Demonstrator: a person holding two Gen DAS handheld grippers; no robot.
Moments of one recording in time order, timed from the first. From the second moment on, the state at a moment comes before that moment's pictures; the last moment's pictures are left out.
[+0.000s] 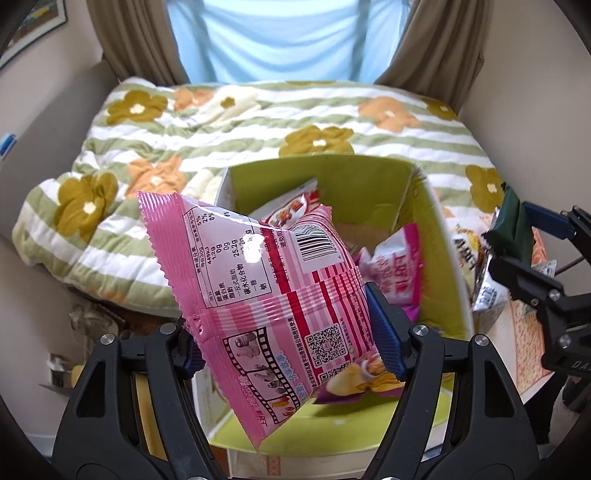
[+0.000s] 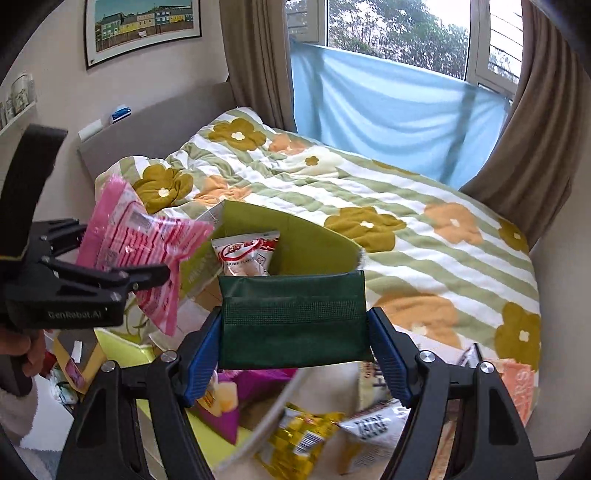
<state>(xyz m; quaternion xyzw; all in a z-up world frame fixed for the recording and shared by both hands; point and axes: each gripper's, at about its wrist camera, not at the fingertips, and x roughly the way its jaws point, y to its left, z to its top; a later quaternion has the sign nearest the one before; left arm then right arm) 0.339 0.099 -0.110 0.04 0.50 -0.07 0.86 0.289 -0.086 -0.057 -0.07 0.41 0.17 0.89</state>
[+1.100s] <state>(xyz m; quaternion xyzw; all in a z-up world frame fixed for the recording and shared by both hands) 0.332 0.138 -0.151 0.01 0.54 -0.04 0.84 0.335 -0.039 -0.117 -0.03 0.50 0.19 0.85</state>
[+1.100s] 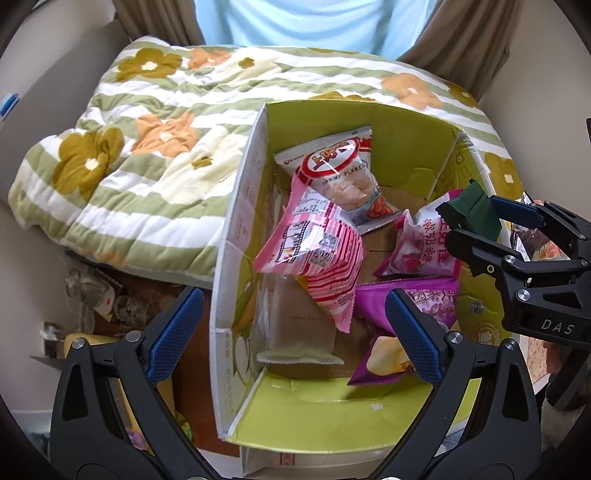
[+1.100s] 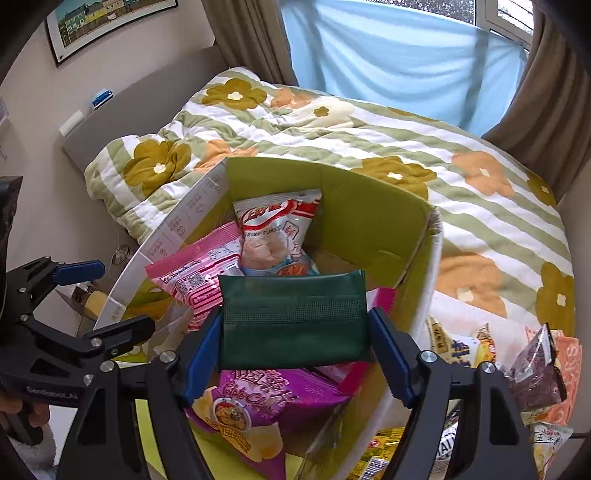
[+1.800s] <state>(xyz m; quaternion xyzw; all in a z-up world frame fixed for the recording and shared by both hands) 0.286 0.137 -0.138 0.01 0.51 -0.07 0.86 0.277 -0.050 -0.095 -0.01 0.45 0.16 0.88</state>
